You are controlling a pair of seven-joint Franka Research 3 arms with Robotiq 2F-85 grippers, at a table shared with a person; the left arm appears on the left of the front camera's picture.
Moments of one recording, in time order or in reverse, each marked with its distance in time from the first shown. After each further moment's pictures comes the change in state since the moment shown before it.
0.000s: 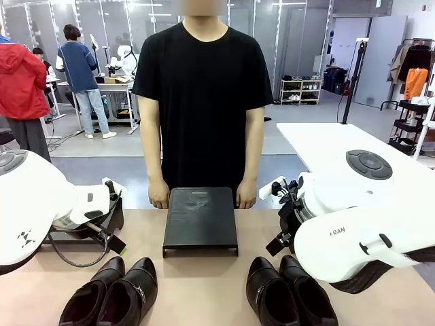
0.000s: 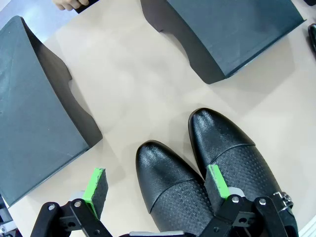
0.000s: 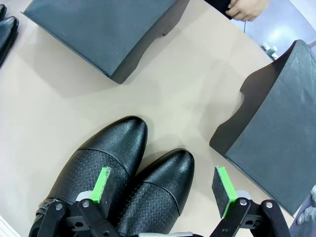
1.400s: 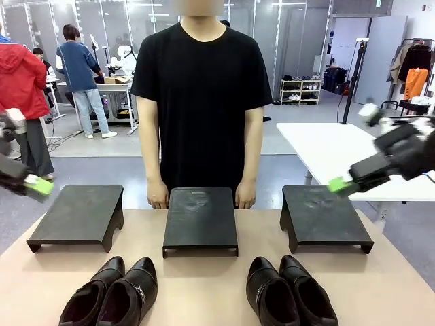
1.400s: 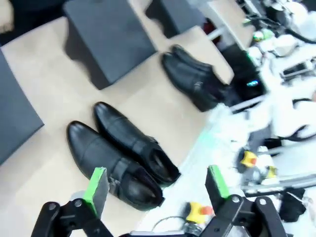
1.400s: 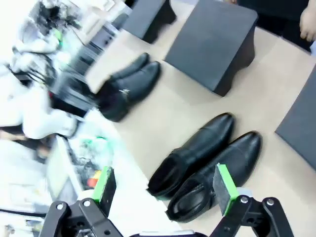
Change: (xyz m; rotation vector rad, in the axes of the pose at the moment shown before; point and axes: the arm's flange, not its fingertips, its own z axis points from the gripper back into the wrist) left arm -0.035 0.151 0.169 -0.774 -0.159 0.183; right arm -0.040 -0.152 0.166 0.792 -0.194 -0.287
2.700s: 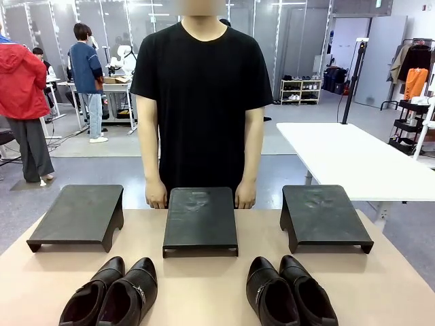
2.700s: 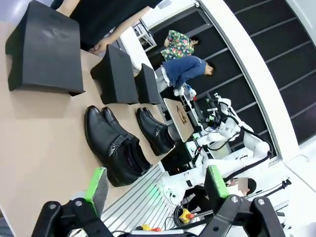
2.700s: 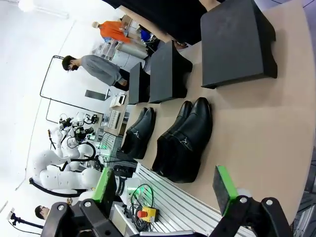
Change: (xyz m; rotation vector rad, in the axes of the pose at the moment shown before) left arm -0.253 0.088 0.185 -0.196 -0.547 0.354; right arm -0.212 -0.098 0.204 0.051 -0.437 -0.477
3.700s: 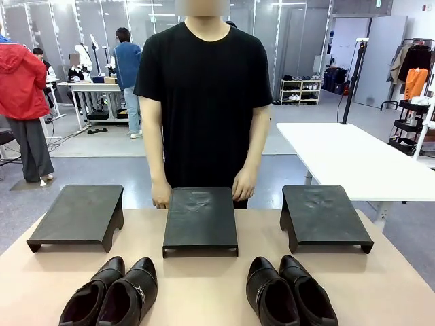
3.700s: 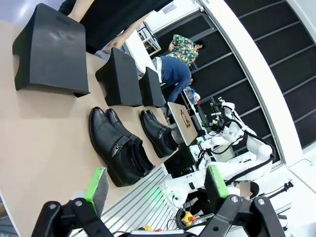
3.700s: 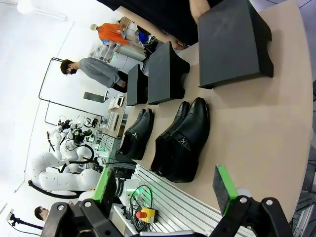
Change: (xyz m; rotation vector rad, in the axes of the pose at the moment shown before) left arm -0.003 -0.003 0.006 0.019 -0.015 -0.001; right arm -0.003 -0.001 0.005 -0.008 -0.011 -0.003
